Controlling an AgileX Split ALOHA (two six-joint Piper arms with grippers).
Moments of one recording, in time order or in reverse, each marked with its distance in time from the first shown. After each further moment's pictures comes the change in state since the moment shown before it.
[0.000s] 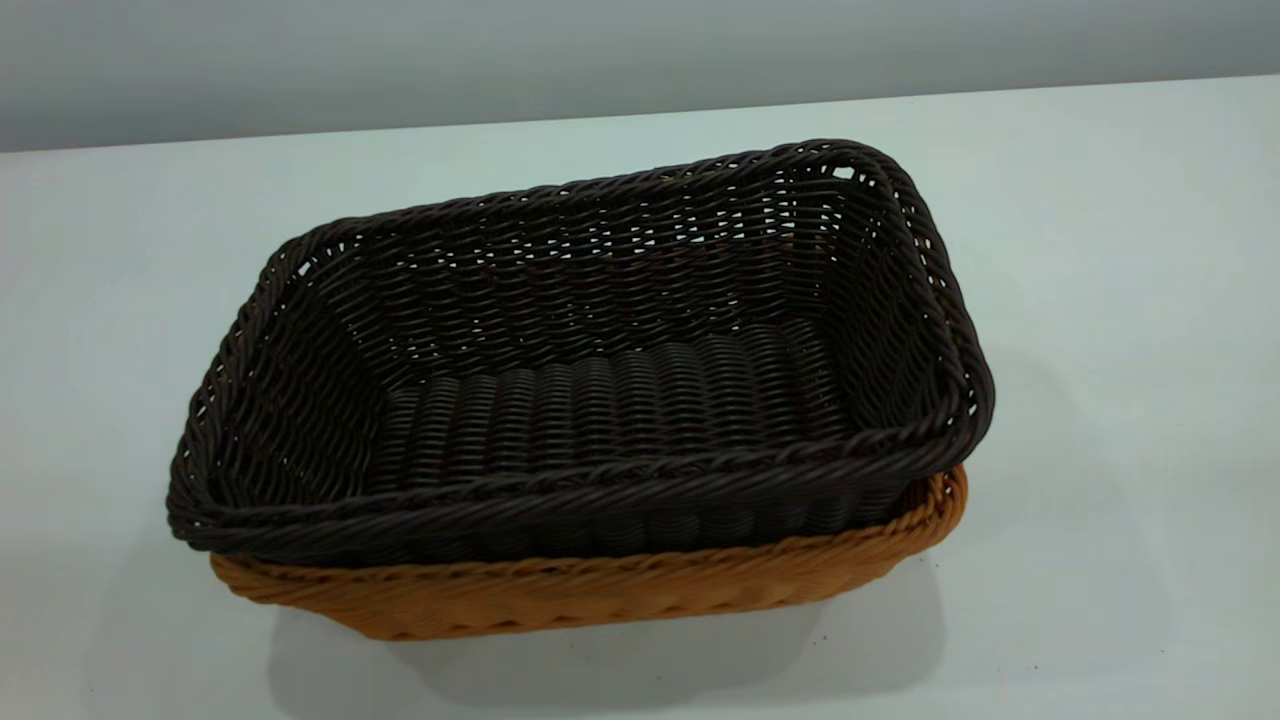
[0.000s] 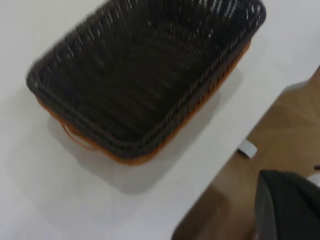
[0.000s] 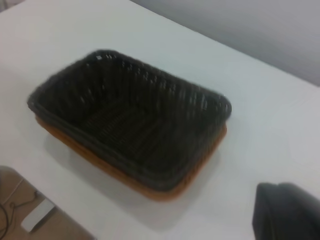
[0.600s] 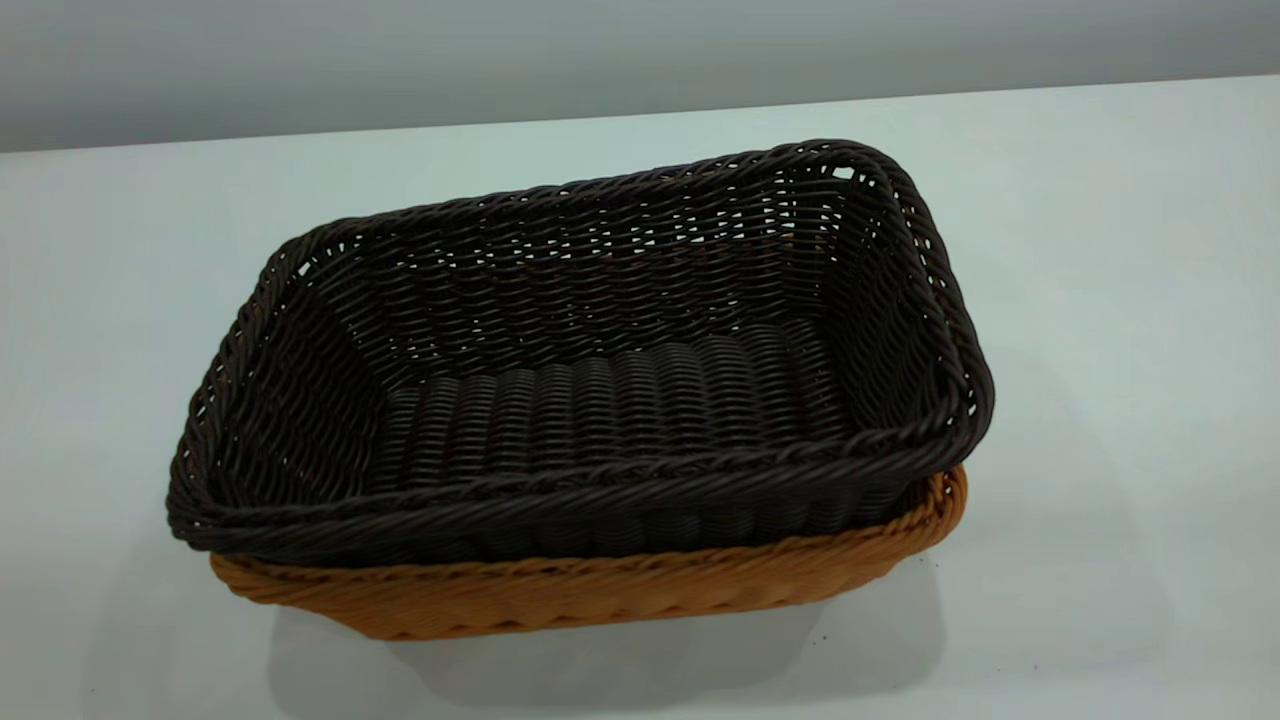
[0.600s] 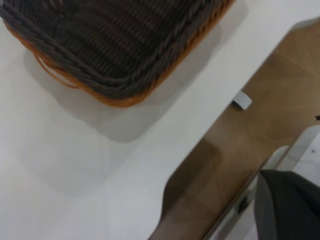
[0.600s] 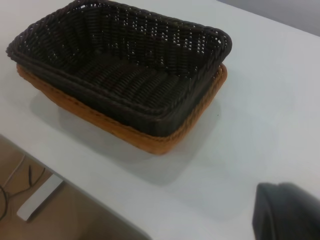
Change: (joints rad) left arm 0.000 0.000 0.111 0.009 0.024 -0.006; right arm 0.000 -0.285 0.239 -0.043 0.054 0.063
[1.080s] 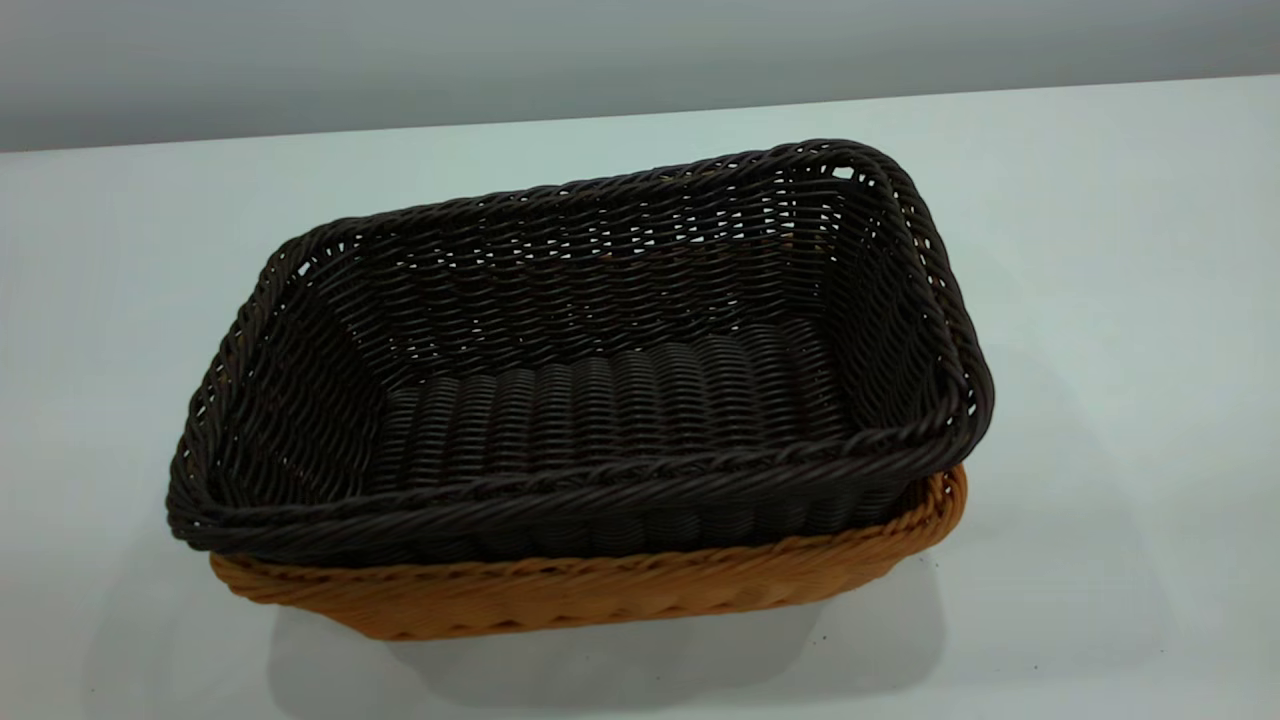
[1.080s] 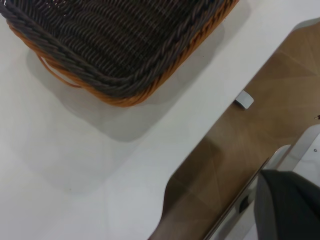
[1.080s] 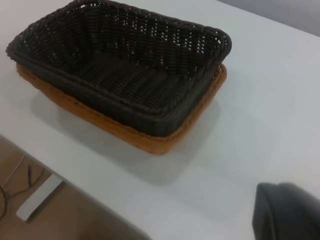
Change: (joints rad) left arm 0.000 0.000 0.000 -0.006 0.002 0.000; right arm -0.014 0.001 -0.001 0.001 0.000 0.000
